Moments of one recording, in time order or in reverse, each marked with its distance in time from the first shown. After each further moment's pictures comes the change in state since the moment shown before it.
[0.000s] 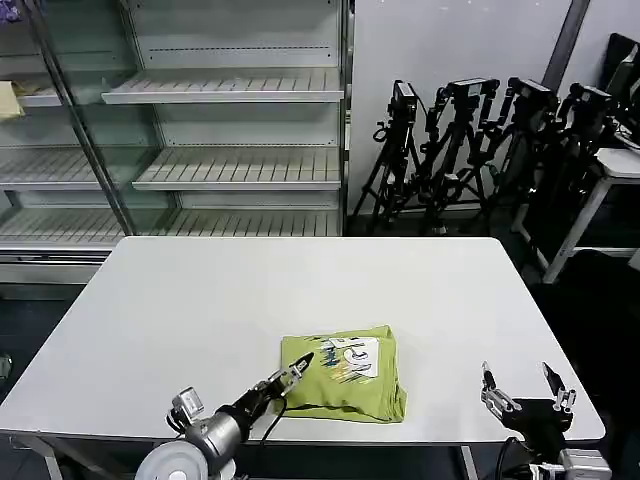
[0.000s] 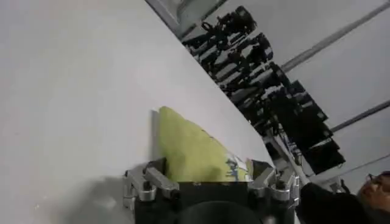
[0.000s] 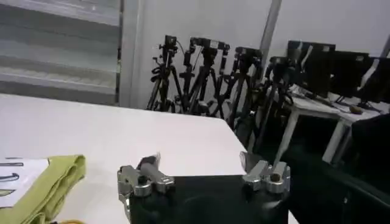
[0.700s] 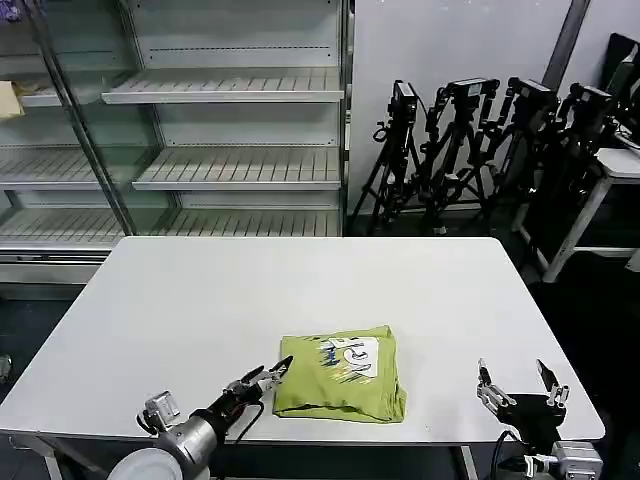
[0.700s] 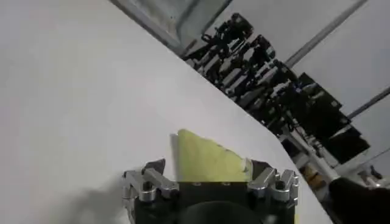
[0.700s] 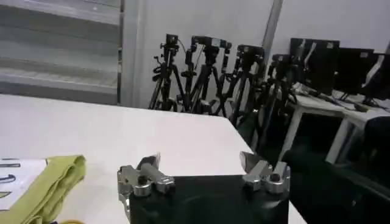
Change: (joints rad) left arm 0.057 0.068 -0.065 -0.051 0.087 -0.001 0.051; right arm 0.038 -0.007 -0.014 -0.035 0.011 0.002 0.000
